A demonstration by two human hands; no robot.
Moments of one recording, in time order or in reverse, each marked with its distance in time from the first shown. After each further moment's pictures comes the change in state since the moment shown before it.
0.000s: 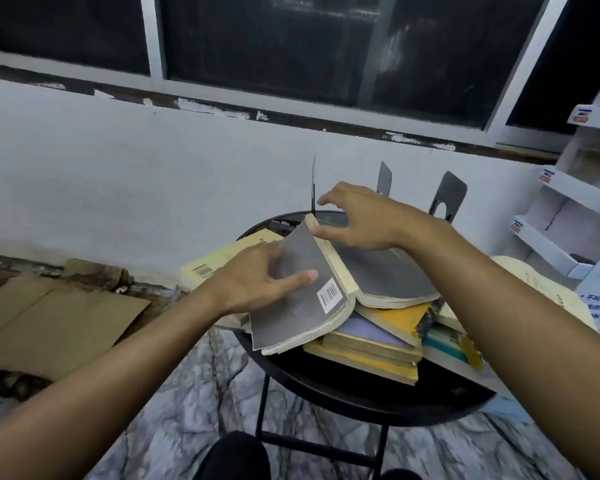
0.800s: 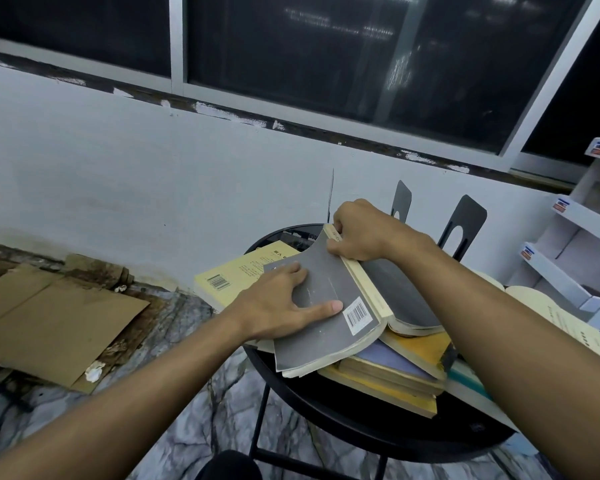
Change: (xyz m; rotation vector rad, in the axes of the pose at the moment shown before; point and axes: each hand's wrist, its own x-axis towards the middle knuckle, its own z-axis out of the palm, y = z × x) left_hand 0.003 -0.010 0.011 0.051 -0.070 -0.073; right_hand 0.053 -0.009 0.021 -0.059 -0.017 0.133
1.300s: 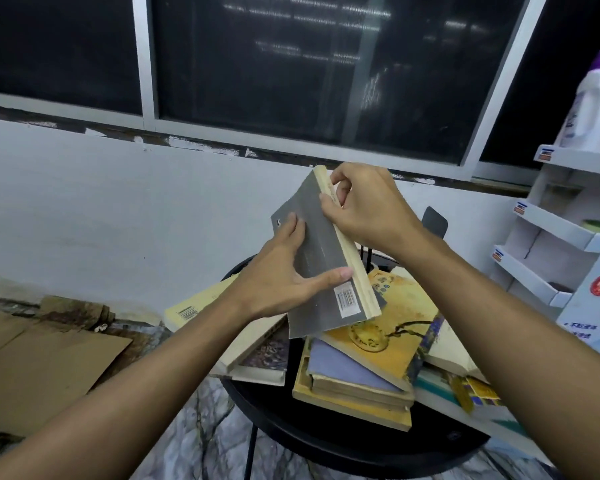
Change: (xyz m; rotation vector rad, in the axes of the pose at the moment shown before) left_hand 0.029 0.060 -0.029 -0.099 0.169 0.169; right_hand -0.042 0.012 -0.062 0.223 0.651 -0.070
